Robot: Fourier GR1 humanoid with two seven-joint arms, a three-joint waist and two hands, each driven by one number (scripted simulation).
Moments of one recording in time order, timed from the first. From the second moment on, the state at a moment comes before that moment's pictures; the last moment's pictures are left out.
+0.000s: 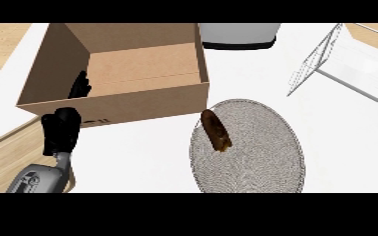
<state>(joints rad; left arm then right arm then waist) -0.14 0.37 -0.19 -1.42 0.13 0.31 -0.01 -0.80 -0.39 -0.48 -1.47 1.32 -0.33 0.67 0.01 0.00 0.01</state>
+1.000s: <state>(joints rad) -0.12 0.37 -0.16 -1.42 0.12 0.29 -0.01 -0.71 -0.42 -0.57 -1.56 1.32 -0.32 0.82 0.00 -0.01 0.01</state>
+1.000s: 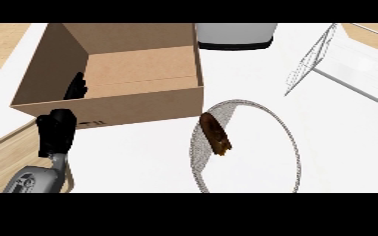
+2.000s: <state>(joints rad) -0.07 0.38 -0.12 -1.46 0.11 0.29 0.01 -0.81 -0.54 -0.76 -1.89 1.18 -0.19 1.00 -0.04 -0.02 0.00</state>
